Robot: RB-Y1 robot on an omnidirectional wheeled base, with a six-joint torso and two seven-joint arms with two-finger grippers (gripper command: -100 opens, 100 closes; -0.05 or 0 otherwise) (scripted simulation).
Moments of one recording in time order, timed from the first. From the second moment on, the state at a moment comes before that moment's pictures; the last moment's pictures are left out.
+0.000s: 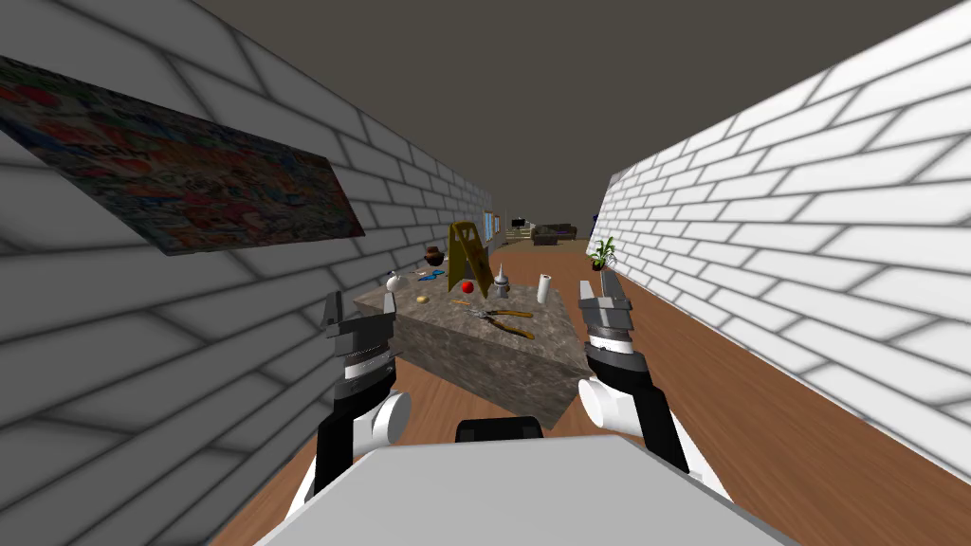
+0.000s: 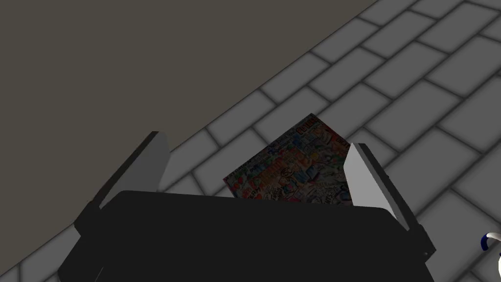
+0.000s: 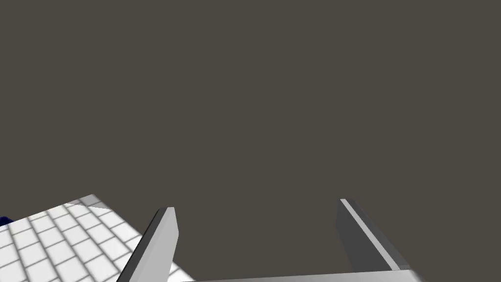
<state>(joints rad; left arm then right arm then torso) 0.47 -0.03 0.03 -2.30 0.12 -0.61 0.08 0.46 0.04 -0.03 -2.28 -0.02 -0.53 0.13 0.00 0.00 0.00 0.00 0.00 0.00</state>
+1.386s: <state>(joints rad) 0.47 -0.03 0.03 -2.30 0.12 -0.61 0.08 0.48 -0.38 -0.05 -2.14 0.15 -0.52 0.12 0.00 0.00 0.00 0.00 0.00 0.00</state>
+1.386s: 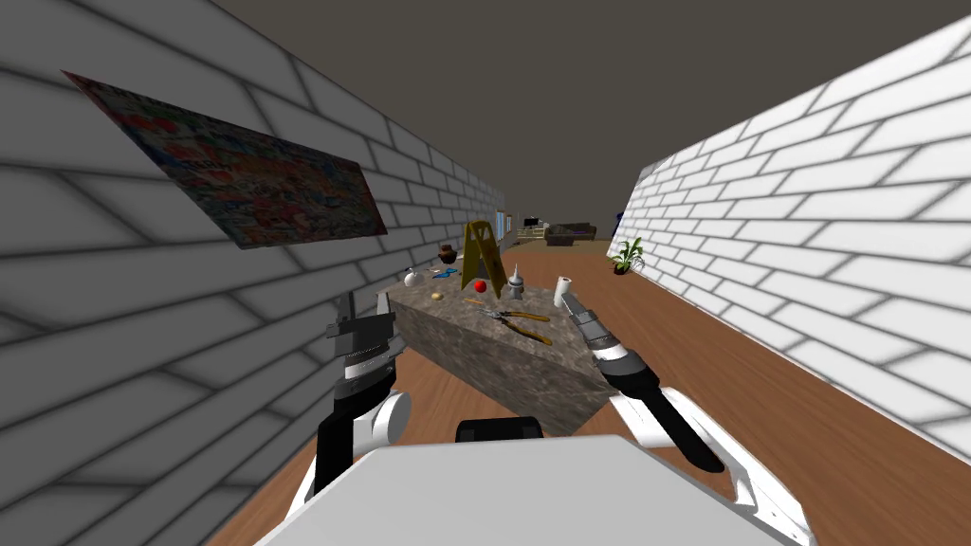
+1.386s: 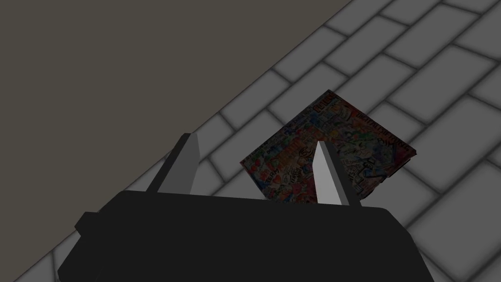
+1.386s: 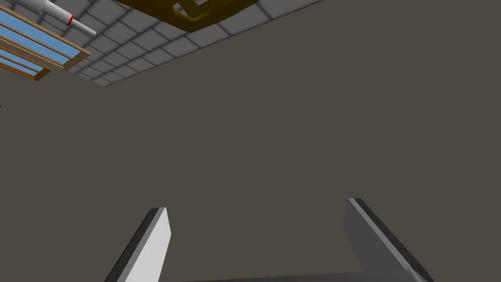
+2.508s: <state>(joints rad) 0.47 -0.03 0.03 -2.30 0.12 -0.61 0.08 0.52 -0.72 -0.05 -1.99 0.34 -0.51 0.10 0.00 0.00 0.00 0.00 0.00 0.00</state>
